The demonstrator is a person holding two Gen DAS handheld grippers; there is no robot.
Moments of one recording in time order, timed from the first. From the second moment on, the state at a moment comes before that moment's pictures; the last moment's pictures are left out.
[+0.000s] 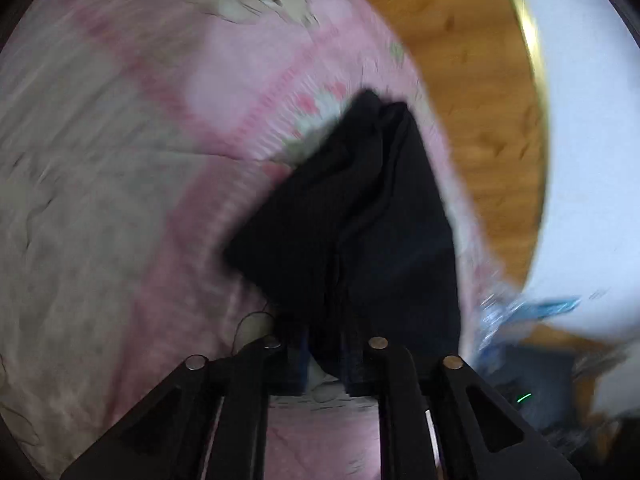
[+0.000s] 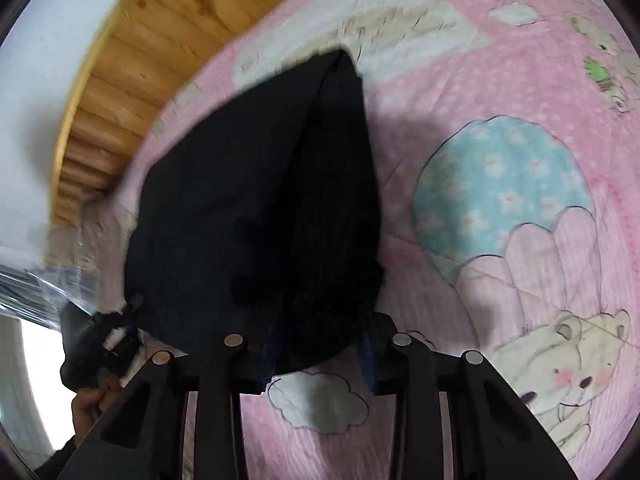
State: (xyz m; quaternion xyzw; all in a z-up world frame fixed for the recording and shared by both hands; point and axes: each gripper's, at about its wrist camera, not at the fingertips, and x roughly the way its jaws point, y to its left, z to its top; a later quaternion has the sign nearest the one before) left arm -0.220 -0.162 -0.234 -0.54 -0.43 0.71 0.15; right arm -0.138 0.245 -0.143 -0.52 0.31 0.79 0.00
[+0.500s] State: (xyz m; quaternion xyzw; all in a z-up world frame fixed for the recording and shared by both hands) left arm -0.229 -0.120 -0.191 -0.53 -0.29 0.79 0.13; right arm -0.159 0.172 -0.134 -0.54 0.14 0.83 -0.05
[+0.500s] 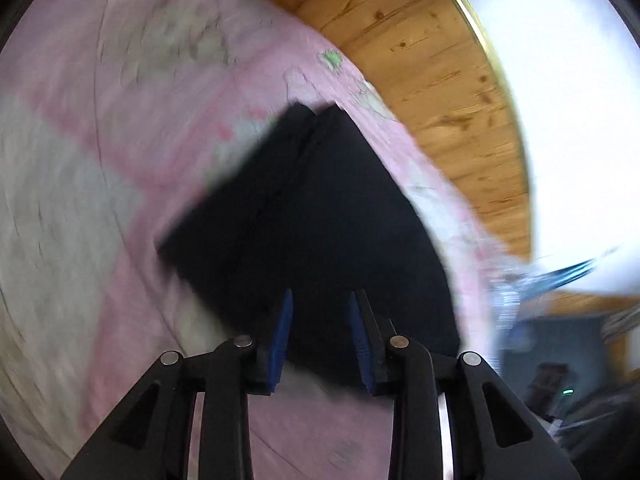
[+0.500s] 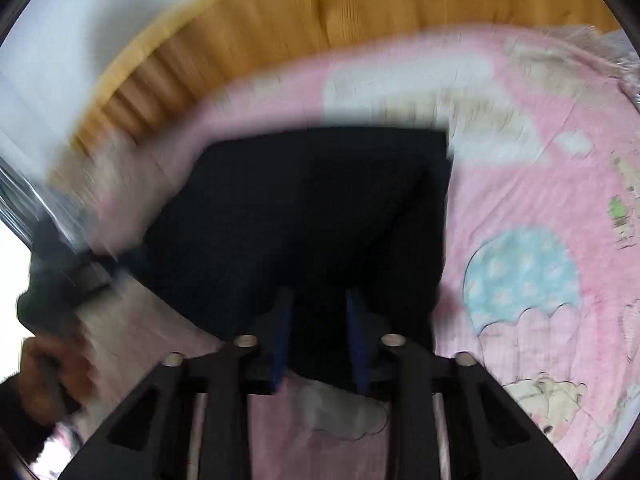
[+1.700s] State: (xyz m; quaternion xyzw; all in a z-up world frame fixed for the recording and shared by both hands) left arm -0.251 -0.083 -0.188 -0.57 -0.06 0.76 0.29; right arm -0.098 0.117 -0.046 -0.51 0.07 0.84 0.16
